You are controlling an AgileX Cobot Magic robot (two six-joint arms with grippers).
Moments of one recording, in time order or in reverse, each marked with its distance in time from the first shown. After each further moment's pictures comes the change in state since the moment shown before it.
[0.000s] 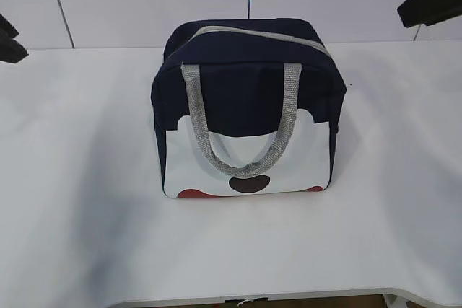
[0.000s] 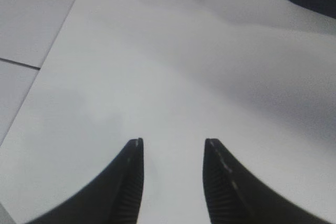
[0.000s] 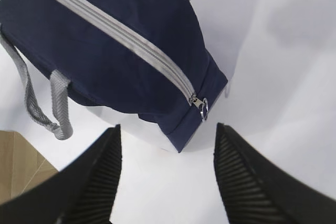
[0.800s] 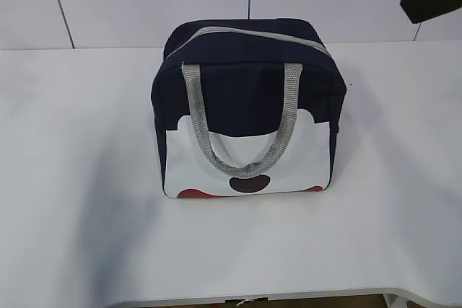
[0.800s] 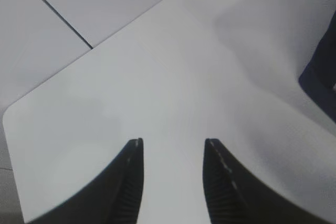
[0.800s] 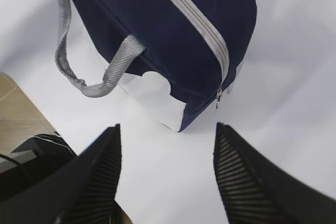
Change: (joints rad) left arm 0.000 -0.223 0.000 0.061 0.023 -0.514; right arm 0.234 -0.195 0.000 -0.246 0.022 0.041
